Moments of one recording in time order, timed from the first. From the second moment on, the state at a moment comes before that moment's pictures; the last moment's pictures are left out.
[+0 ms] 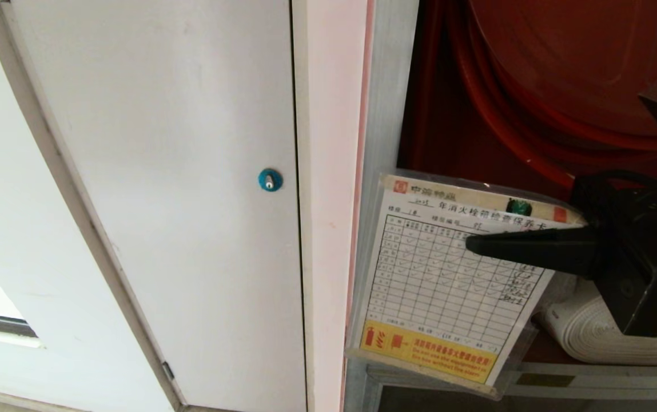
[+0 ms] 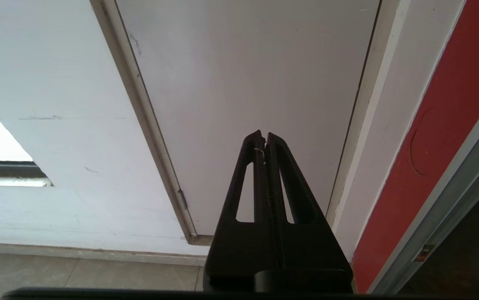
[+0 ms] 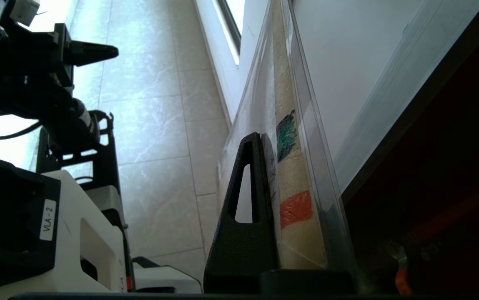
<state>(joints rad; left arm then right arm) -0.01 0.00 0.00 0.01 -0.03 0.05 0.45 1.28 -0.99 -0.07 0.73 -0.24</state>
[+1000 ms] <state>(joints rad) -0.01 0.00 0.00 0.01 -0.03 0.05 0.52 1.27 -1.22 0.03 0.74 -0.15</state>
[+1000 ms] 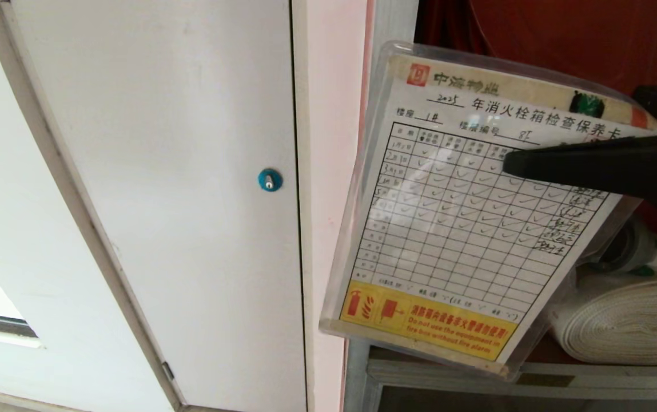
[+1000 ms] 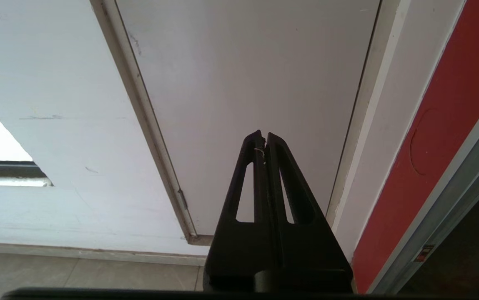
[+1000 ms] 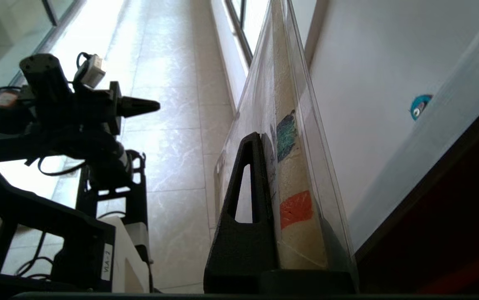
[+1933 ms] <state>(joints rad) -0.01 0.00 0.00 0.01 -0.03 0.05 0.53 1.25 -1.23 0.03 0.74 -0.14</state>
